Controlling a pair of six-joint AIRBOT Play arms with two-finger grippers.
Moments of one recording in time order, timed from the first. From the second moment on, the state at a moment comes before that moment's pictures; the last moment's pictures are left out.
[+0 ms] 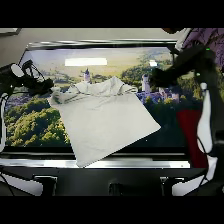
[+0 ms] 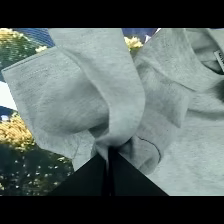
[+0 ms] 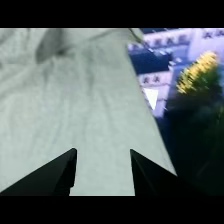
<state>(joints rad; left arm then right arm) 0.10 -1.74 1.70 1.37 -1.23 -1.75 -0.06 -1.74 1.92 2.01 -1.51 -1.57</state>
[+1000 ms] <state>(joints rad) 0.09 -1.74 1.70 1.36 -1.30 -1.75 -0.22 -1.47 0.95 2.12 -1.12 -1.77</state>
